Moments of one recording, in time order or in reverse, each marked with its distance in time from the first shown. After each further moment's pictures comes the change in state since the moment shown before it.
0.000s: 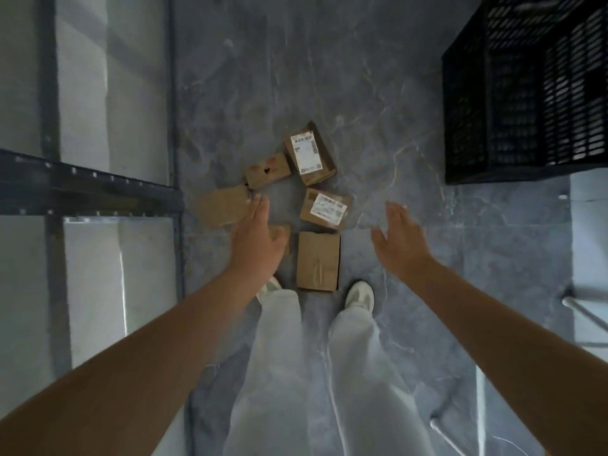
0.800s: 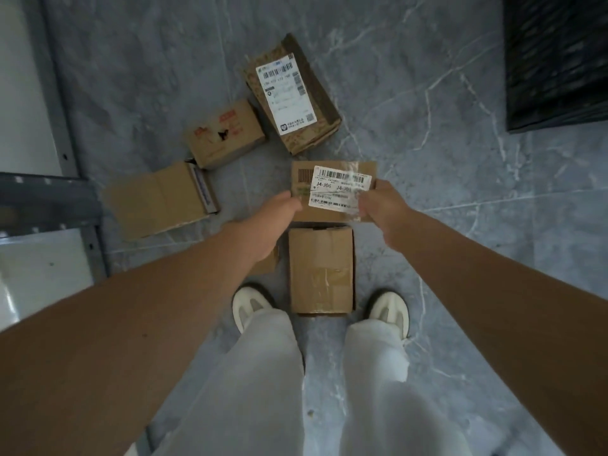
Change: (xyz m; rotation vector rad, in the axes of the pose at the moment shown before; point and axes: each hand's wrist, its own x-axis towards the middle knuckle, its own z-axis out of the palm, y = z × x) left_hand 0.217 -0.096 0.205 -0.565 -0.515 -0.373; right_hand 0.222 0.010 0.179 0.928 -0.116 0.495
